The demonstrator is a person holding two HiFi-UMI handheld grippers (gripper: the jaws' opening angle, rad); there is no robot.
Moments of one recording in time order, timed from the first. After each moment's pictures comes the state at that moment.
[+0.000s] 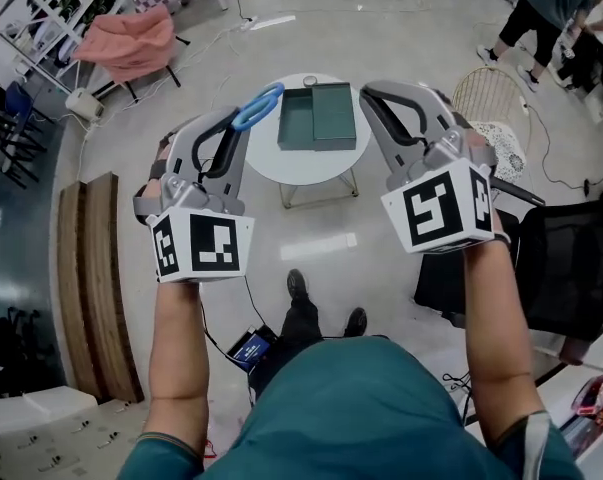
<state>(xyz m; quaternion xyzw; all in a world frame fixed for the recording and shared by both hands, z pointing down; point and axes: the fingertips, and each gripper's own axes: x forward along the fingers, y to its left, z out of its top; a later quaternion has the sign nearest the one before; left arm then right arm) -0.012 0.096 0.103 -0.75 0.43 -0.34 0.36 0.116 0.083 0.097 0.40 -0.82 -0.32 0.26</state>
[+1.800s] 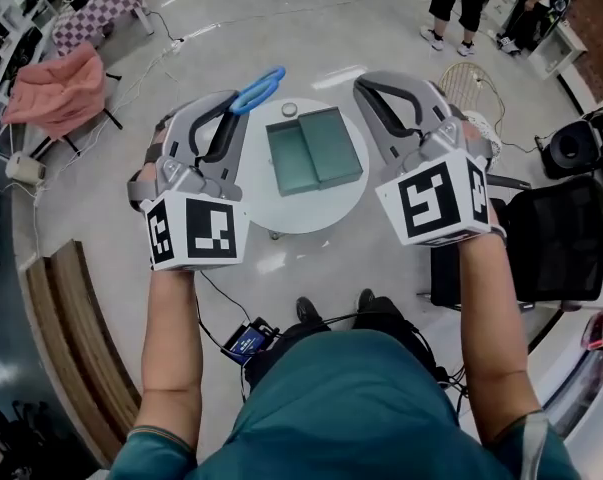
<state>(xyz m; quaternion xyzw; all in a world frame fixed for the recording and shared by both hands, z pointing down) -0.121 -0.152 0.109 -0.83 0.34 -0.26 0.37 -0.006 -0.130 0.097 0.48 -0.76 -0.28 0.34</state>
